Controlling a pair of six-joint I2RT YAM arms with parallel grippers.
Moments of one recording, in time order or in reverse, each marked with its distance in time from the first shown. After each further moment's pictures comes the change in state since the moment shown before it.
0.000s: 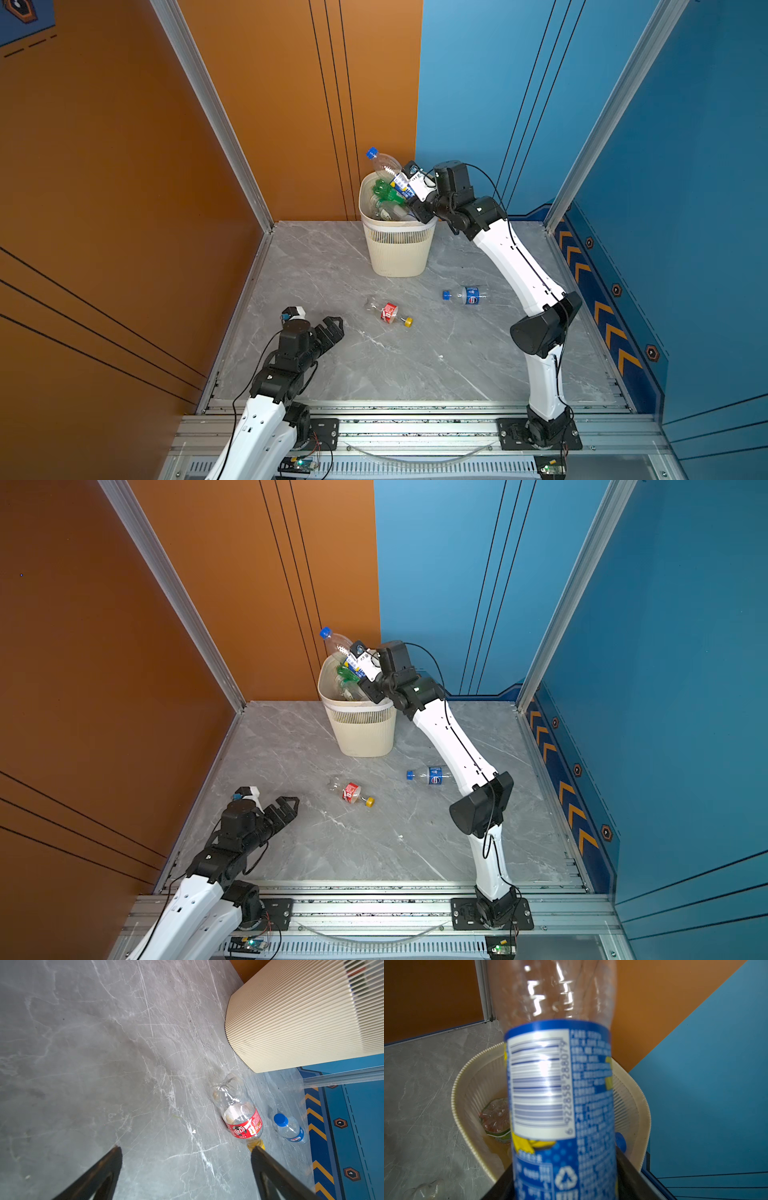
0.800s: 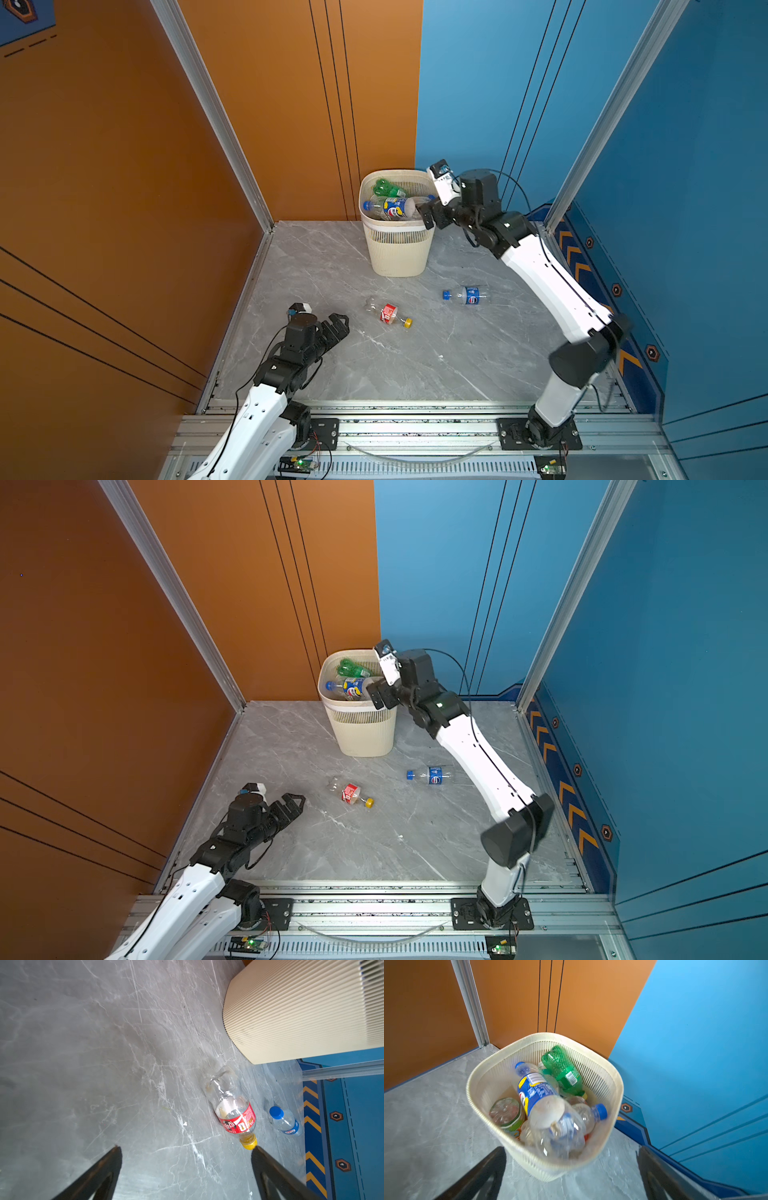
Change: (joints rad) left arm -0.097 0.101 0.065 -0.005 -0.004 -0.058; right arm -0.019 -0.470 -0.603 0.260 0.061 0.239
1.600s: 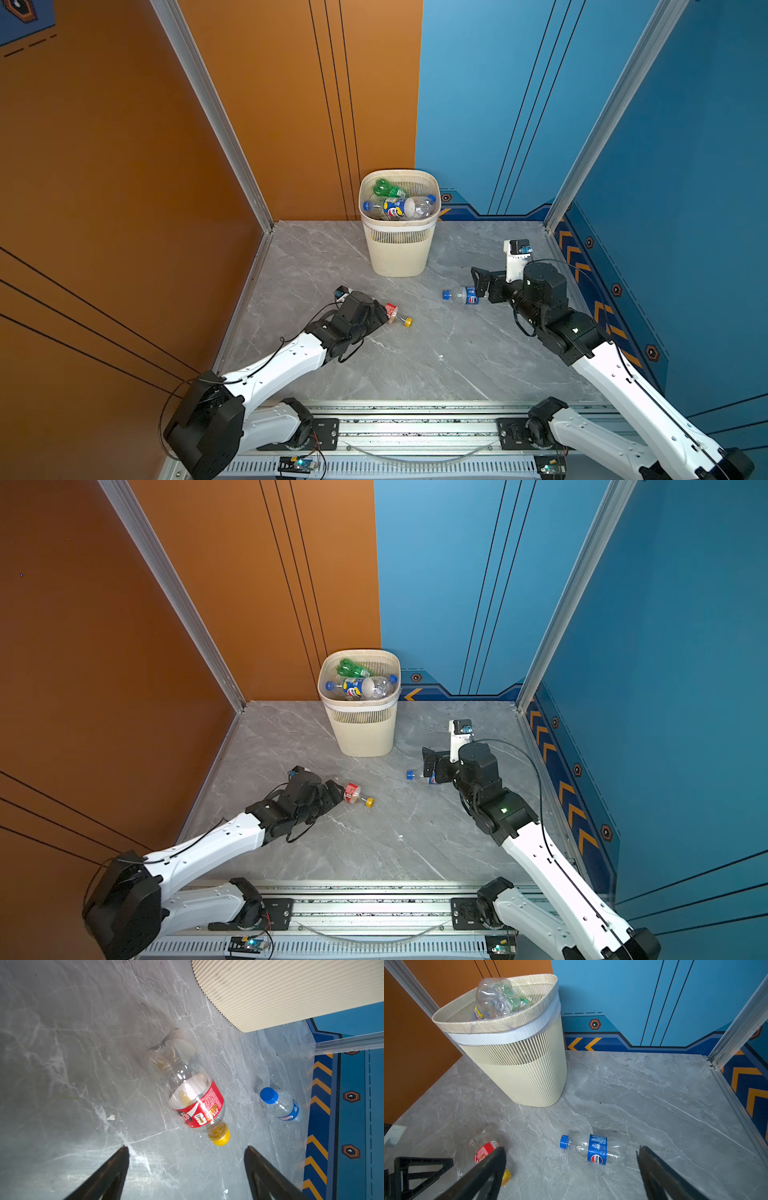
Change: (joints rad) left arm -0.358 0.546 0.274 0.135 -0.175 -0.225; right arm -0.073 -0.702 -0.879 0.090 0.100 0.381
